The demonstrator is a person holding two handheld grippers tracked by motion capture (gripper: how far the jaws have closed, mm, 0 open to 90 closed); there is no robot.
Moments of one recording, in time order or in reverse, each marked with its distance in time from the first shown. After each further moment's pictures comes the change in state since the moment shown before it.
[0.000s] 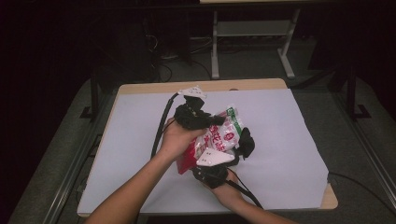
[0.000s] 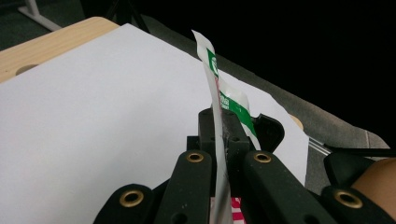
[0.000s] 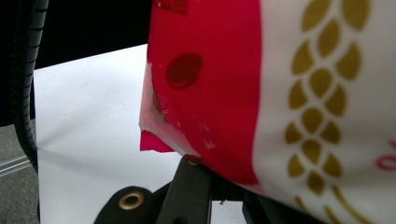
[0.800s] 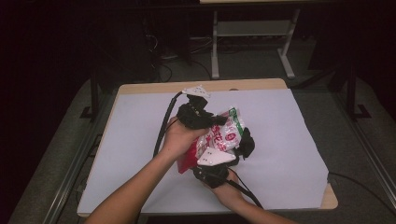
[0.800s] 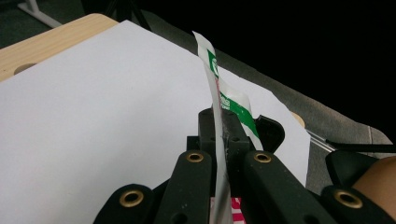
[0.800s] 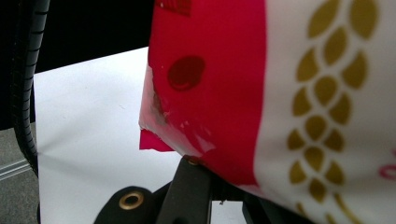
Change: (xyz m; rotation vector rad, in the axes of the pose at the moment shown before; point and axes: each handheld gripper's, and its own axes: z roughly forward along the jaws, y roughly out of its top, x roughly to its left) left arm -0.003 0.005 0.004 0.022 0.009 0.016; right arm -0.001 0.001 -0.002 -0.010 -0.004 0.006
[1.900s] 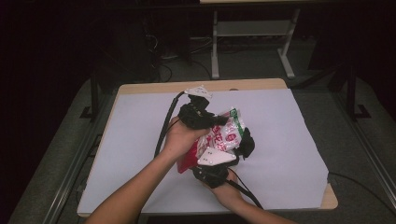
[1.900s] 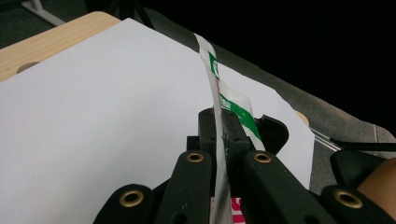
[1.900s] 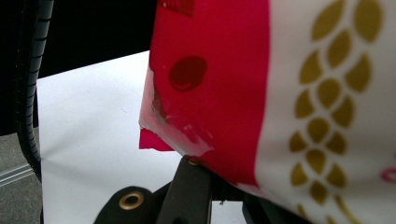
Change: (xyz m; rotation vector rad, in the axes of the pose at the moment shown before) left arm -0.001 0.001 0.003 0.012 0.013 0.002; right arm 0.000 0.000 0.001 -0.013 0.005 0.015
